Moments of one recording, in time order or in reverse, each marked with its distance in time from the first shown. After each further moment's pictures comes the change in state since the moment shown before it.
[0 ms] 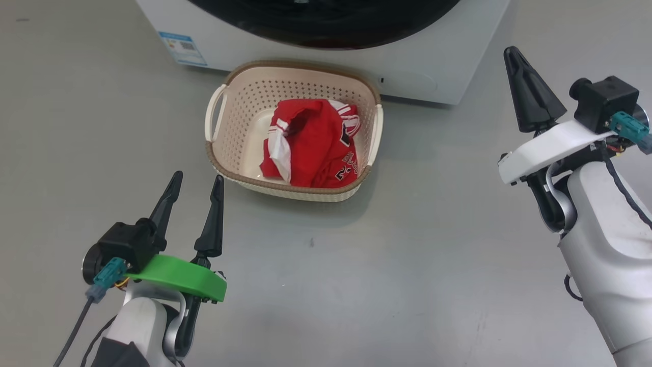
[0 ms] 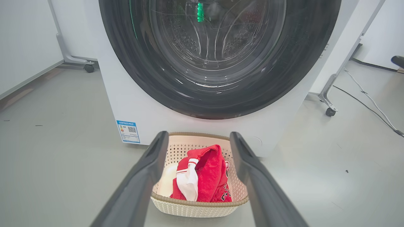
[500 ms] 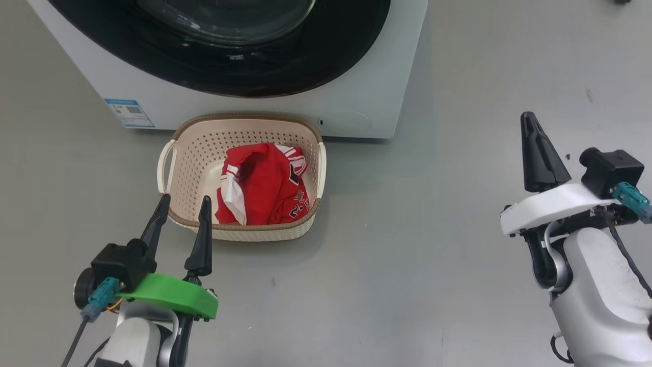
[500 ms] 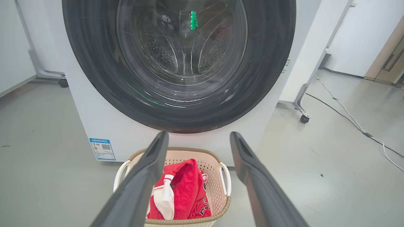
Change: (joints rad) left arm 0.067 -0.001 0.046 0.002 0.016 0.000 0.000; right arm 0.244 0.064 -0.119 -0.126 0.043 -0.035 0.000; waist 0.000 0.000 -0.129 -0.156
